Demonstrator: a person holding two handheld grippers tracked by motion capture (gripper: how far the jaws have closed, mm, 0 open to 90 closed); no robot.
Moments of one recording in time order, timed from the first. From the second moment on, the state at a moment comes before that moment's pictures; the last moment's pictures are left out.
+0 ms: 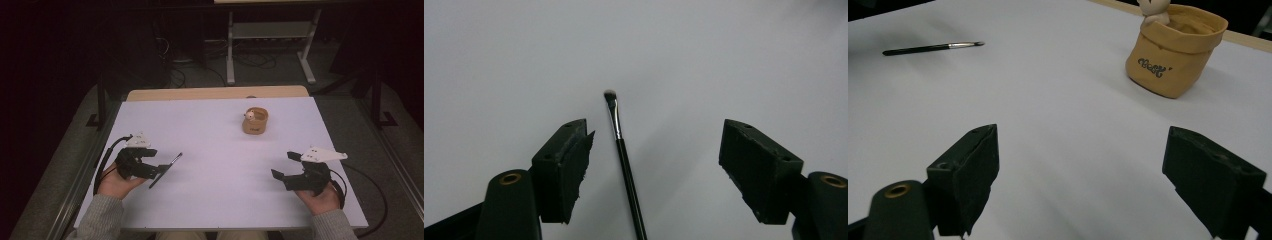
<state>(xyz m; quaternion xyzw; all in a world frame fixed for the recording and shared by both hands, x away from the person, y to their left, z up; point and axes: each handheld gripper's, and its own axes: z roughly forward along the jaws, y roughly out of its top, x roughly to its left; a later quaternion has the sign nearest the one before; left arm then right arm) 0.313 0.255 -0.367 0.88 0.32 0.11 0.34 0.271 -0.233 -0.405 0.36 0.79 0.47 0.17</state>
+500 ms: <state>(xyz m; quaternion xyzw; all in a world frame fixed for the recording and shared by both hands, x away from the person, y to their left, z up) 0.330 0.246 -0.379 0.89 0.33 0.10 0.30 0.273 -0.232 -0.406 0.36 0.79 0.47 0.16</state>
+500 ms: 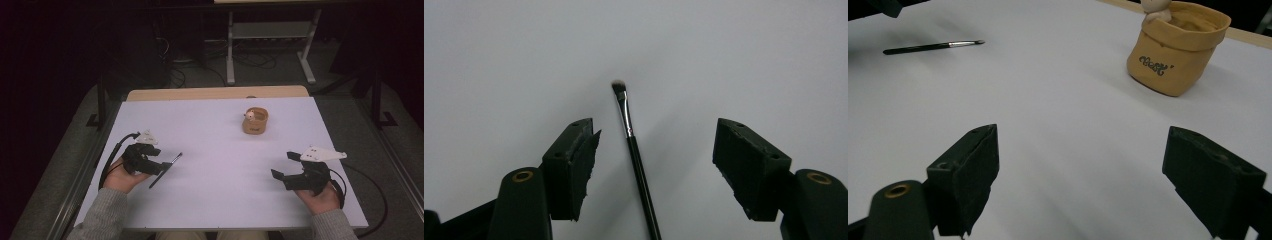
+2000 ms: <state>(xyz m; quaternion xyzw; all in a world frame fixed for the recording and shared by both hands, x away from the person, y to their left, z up) 0.356 0.230 -0.416 0.91 0.35 0.05 0.19 0.272 -0.231 -0.405 0.35 0.79 0.47 0.16</state>
